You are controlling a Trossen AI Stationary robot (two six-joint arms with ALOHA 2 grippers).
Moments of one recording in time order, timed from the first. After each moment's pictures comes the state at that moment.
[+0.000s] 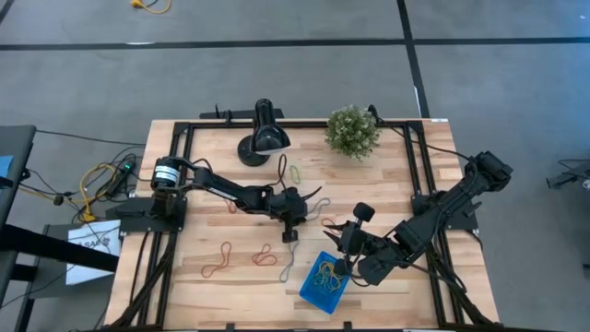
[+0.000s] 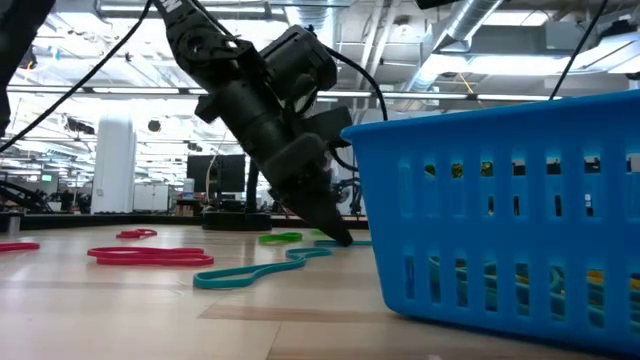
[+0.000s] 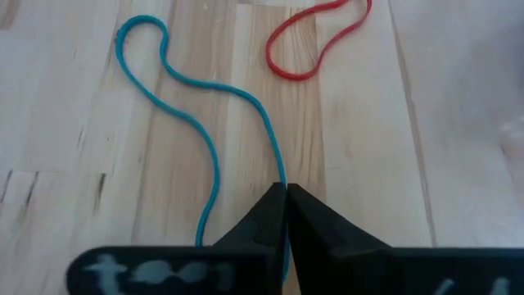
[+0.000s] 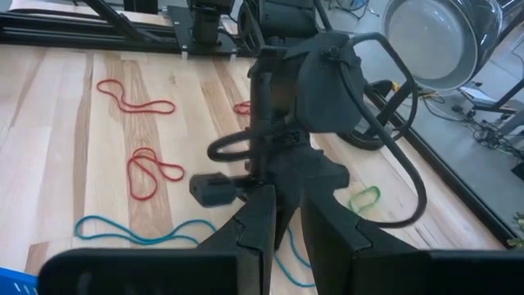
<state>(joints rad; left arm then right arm) -0.04 1.98 1.04 0.08 0.04 -0.09 0.66 1.52 1.12 -0.42 0.94 0.42</state>
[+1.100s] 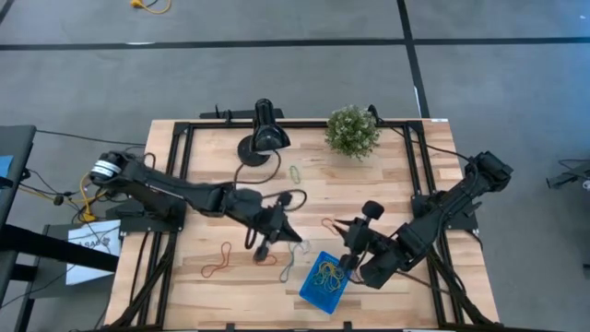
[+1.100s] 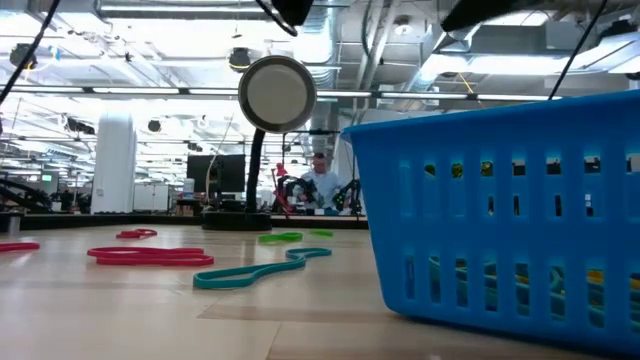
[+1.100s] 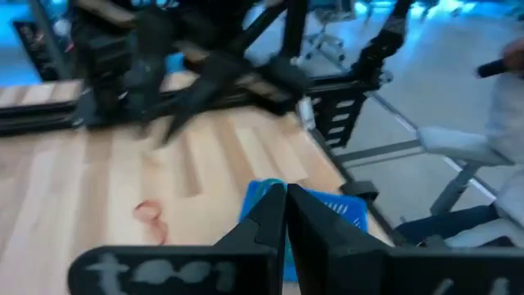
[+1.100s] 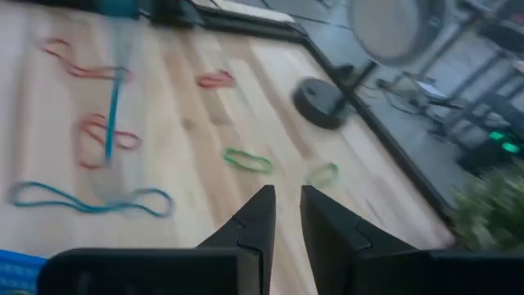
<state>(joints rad) -0.23 1.48 1.04 0.14 0.16 -0.03 0.68 1.52 1.12 -0.64 1.03 0.55</state>
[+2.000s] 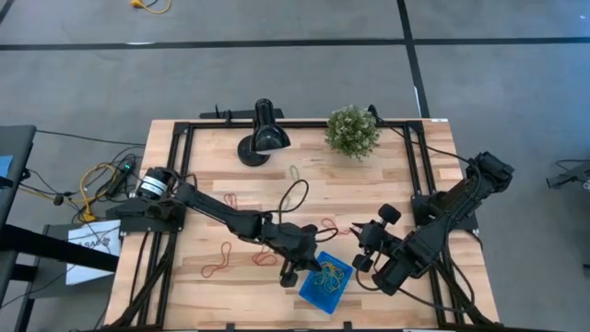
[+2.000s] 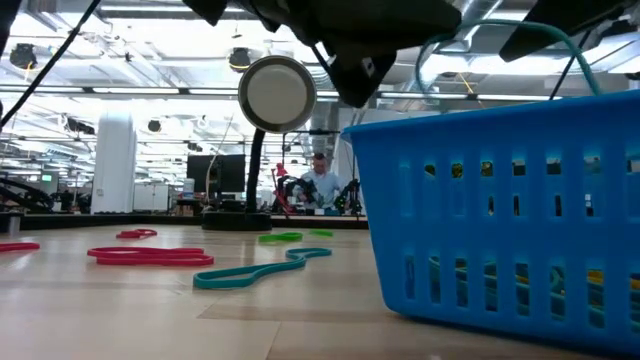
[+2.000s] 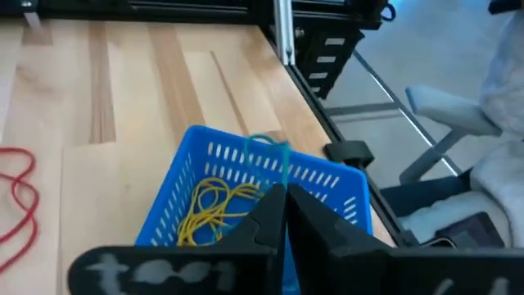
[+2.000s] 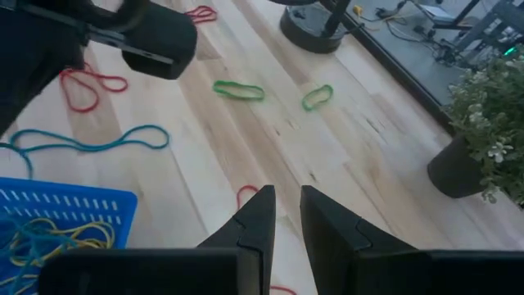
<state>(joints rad) -0.31 1.92 1.24 0.20 0.20 -0.16 0.78 1.52 1.12 -1.01 0.94 1.05</state>
